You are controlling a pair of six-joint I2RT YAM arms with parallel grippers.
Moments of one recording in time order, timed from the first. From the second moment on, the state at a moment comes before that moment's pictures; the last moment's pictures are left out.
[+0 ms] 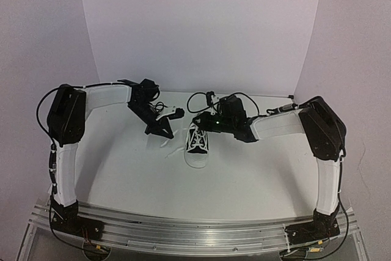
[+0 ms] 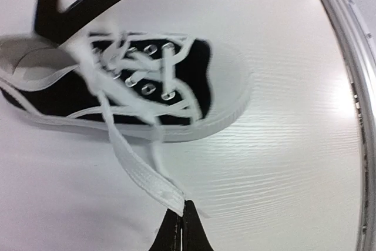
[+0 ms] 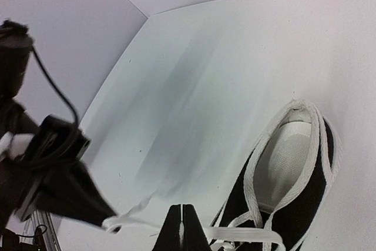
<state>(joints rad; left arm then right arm) -0.53 2.10 1.69 -0.87 0.71 1.00 0.72 2.07 1.31 0.36 -0.19 0.61</state>
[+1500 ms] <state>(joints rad) -0.67 2.05 1.40 -0.44 0.92 0.60 0.73 1.92 1.39 -0.10 -0.23 0.88</state>
